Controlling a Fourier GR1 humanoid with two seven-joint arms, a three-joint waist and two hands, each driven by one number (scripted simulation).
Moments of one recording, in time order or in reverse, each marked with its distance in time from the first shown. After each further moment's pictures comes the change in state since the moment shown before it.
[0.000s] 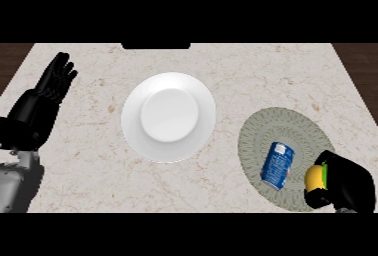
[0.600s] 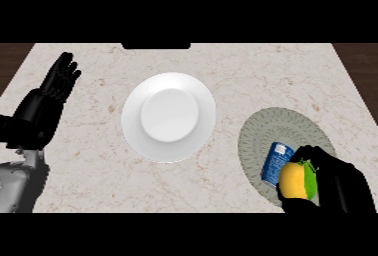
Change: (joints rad) left arm -0.008 -0.028 0.001 0.003 -0.026 0.000 0.003; right arm 0.039 0.051 0.124 -0.430 -0.031 -0.042 -0.111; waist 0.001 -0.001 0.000
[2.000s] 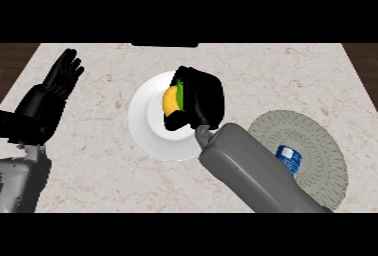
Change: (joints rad) left arm -0.031 -0.035 0.042 0.029 -0.022 -0.077 -0.014; right arm -0.961 0.366 0.182 0.850 -0.264 -0.235 0.202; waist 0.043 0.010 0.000
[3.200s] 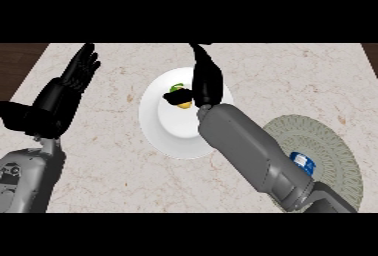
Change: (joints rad) left arm -0.060 -0.044 -0.039 0.008 -0.033 -0.015 0.013; right arm -0.211 0.002 0.043 0.534 -0.585 -0.464 -0.394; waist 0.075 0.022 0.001
